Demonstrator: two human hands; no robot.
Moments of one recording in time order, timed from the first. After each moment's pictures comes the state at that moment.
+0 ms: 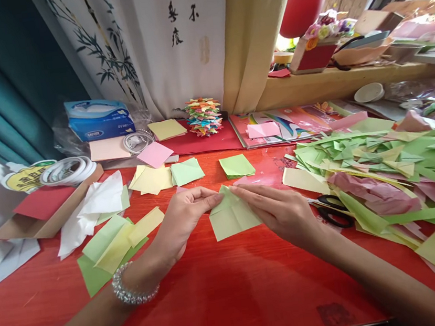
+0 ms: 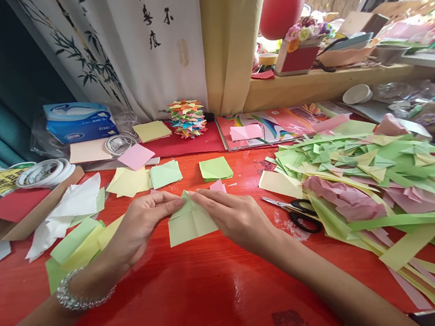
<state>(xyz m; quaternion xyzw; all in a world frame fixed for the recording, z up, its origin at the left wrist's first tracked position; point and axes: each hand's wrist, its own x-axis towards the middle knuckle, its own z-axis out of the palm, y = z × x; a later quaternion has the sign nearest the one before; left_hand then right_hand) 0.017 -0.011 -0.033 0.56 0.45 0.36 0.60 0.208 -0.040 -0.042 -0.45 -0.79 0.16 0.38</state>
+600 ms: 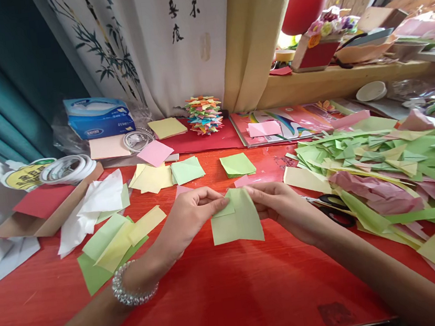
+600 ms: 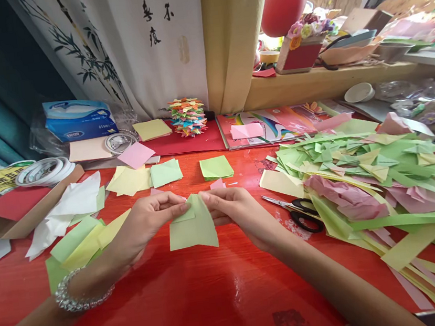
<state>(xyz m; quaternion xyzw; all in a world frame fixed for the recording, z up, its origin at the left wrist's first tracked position) 0.018 -0.013 -0.027 0.63 0.48 0.30 0.54 0.204 -0.033 -0.030 -0.42 -0.48 0.67 0.38</state>
